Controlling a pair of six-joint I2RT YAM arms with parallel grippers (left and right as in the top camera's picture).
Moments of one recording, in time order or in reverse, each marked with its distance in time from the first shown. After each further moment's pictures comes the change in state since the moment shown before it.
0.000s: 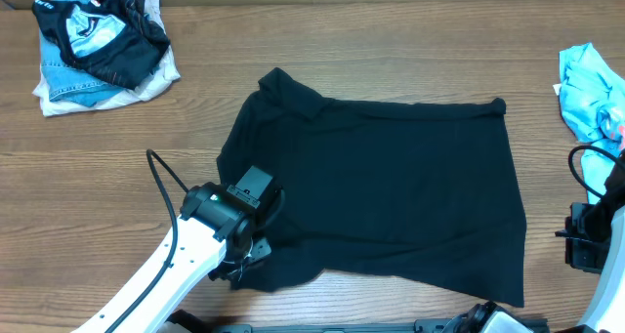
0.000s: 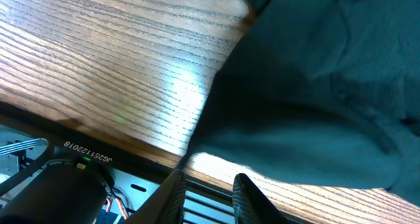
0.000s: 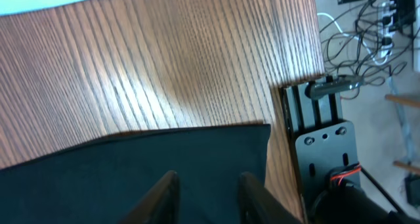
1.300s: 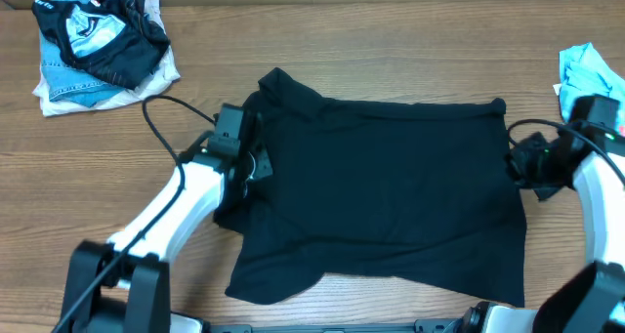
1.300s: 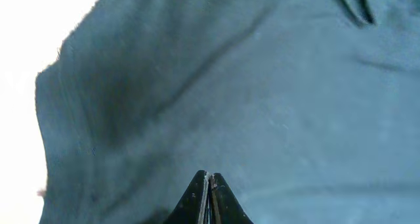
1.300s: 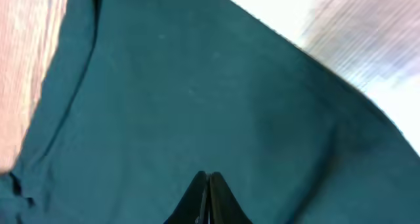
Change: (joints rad) left arm 0.277 0.331 0.027 0.830 0.039 0.447; right arm 0.245 0.220 -0.006 0.475 -0.466 -0.596
